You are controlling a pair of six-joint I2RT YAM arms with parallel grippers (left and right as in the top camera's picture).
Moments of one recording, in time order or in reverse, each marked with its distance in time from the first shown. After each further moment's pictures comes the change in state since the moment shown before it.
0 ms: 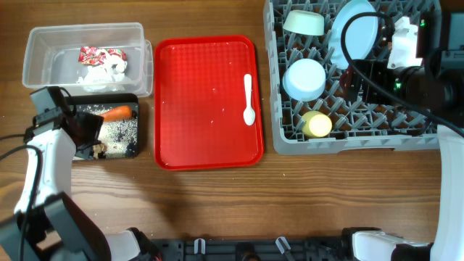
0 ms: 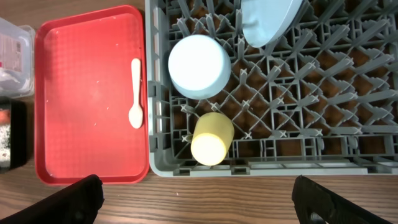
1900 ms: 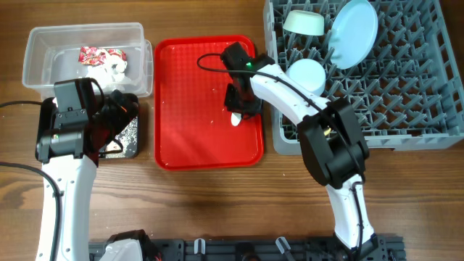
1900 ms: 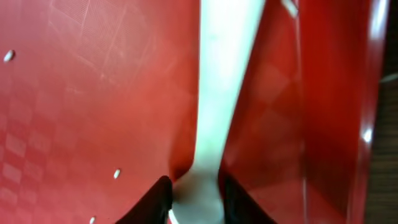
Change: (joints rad) left arm -0.284 -0.295 0.062 -0.171 -0.014 0.163; right arm 0.540 0.835 -0.132 0.558 0.007 0.620
